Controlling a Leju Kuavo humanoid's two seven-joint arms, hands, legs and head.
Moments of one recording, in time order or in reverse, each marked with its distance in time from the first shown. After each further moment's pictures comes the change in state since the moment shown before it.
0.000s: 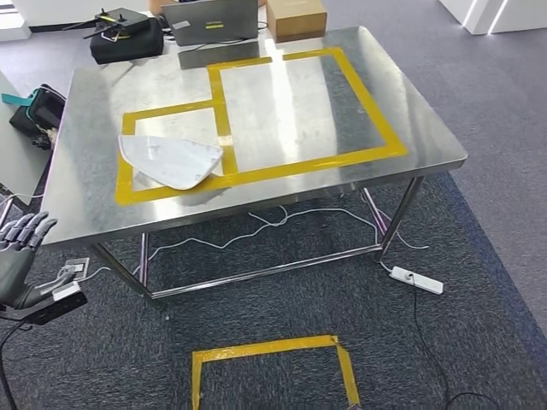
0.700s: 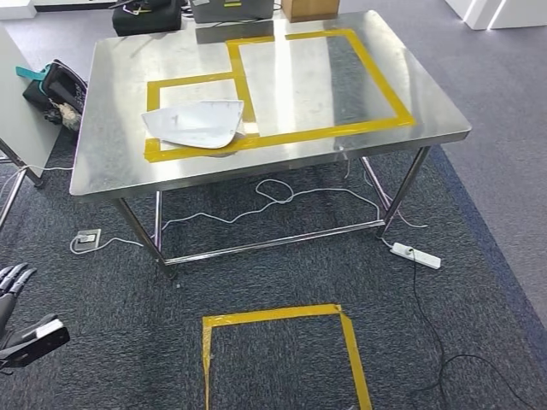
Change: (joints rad) left arm 0.210 -0.021 0.150 0.016 -0.032 -0.079 0.043; right arm 0.002 -0.001 -0.013 -0.001 -0.019 0.001 -0.010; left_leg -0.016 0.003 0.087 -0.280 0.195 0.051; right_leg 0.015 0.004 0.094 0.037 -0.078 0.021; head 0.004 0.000
